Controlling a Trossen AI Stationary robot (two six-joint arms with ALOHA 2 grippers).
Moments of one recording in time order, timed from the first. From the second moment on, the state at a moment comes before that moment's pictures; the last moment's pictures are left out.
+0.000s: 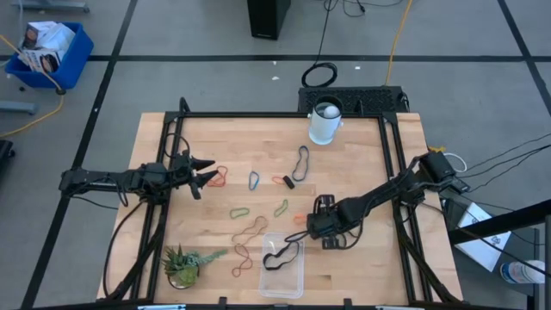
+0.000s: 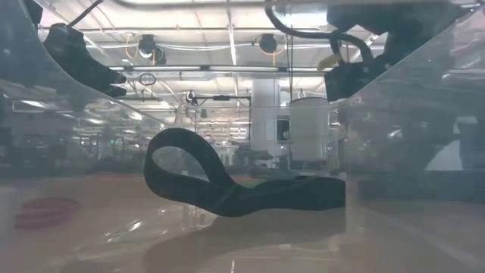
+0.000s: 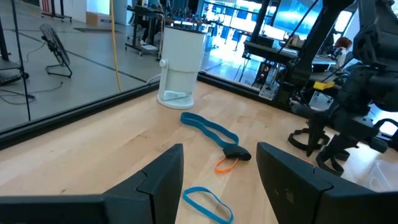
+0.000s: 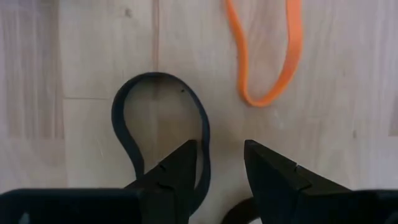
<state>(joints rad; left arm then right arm) -0.03 0.13 0.04 0.00 -0.36 -0.27 0.38 1.76 0.97 -0.59 0.15 0.34</state>
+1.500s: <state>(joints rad) -0.03 0.13 0.04 0.00 -0.37 -0.26 0.37 1.14 0.96 -0.04 0.42 0.23</state>
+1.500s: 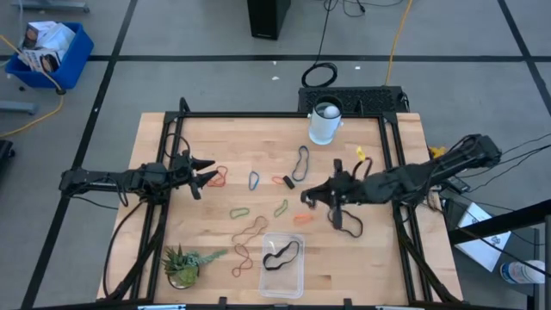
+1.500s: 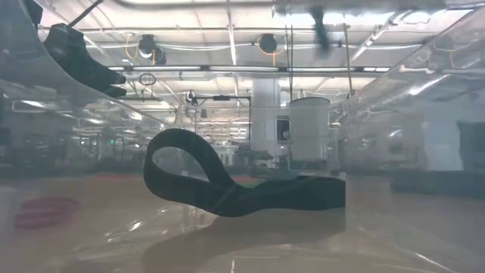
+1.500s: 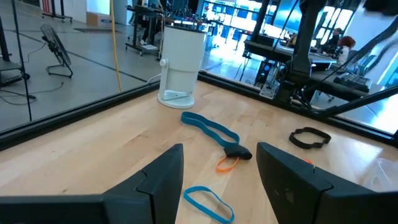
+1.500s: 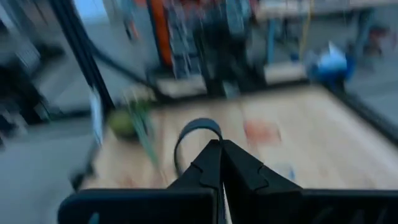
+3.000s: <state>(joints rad) -0.03 0.13 0.04 -0.02 -0.37 -0.26 0.48 1.70 0.96 0.18 0.20 0.21</state>
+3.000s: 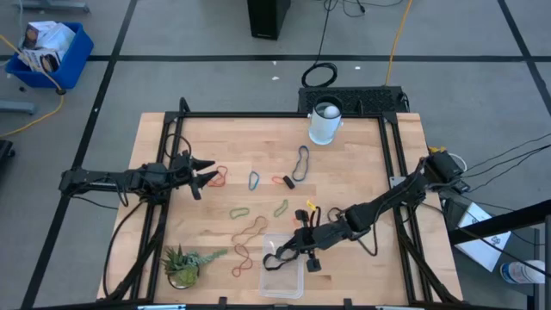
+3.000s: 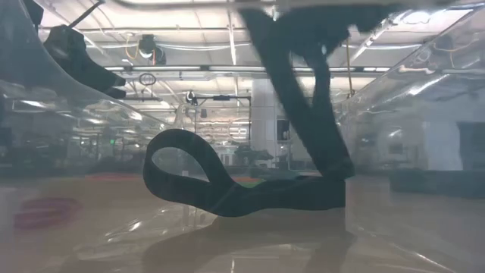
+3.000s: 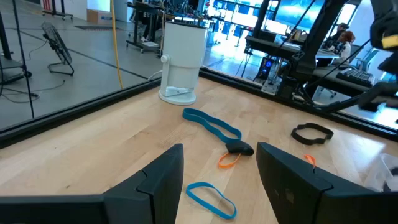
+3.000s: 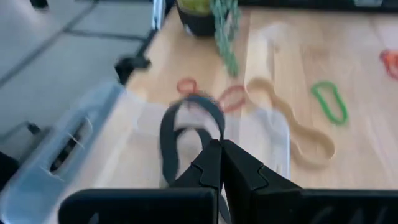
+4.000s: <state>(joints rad) -0.03 0.13 0.04 -0.03 -0.37 -0.26 0.48 1.78 0.96 0.16 0.15 0.21</state>
